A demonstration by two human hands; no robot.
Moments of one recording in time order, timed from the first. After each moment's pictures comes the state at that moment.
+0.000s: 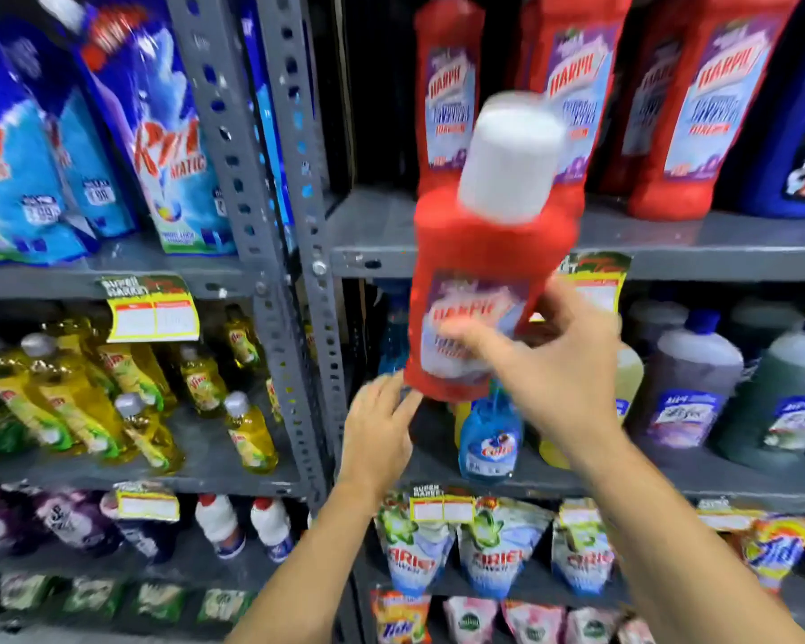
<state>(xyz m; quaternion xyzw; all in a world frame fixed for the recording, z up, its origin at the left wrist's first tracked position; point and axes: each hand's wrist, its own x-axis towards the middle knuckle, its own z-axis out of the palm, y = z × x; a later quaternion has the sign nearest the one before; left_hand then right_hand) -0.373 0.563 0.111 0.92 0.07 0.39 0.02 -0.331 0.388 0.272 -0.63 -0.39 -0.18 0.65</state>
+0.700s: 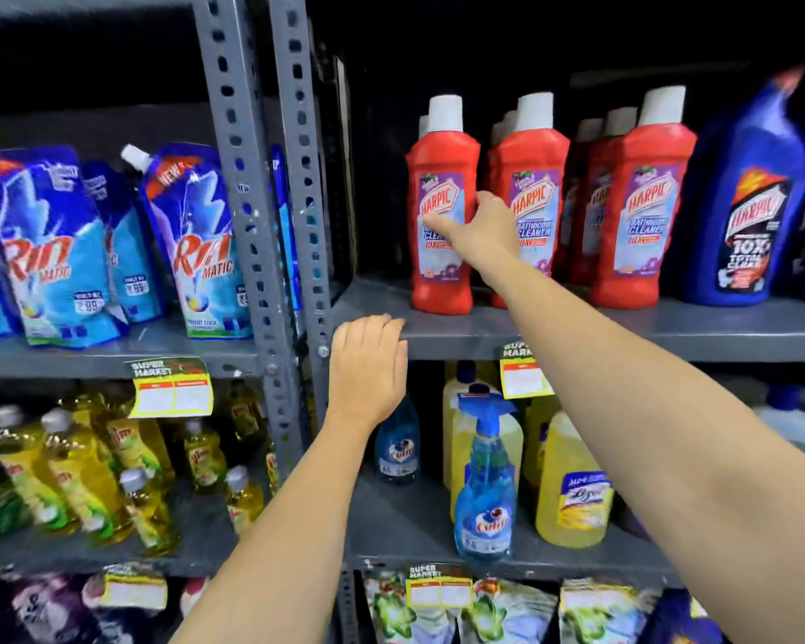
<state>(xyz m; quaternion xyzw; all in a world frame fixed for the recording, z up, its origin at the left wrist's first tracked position) -0.333 0.593 0.265 0.87 0.11 0.48 -0.08 -0.188 0.493 0.412 -0.77 -0.30 -0.18 0.53</state>
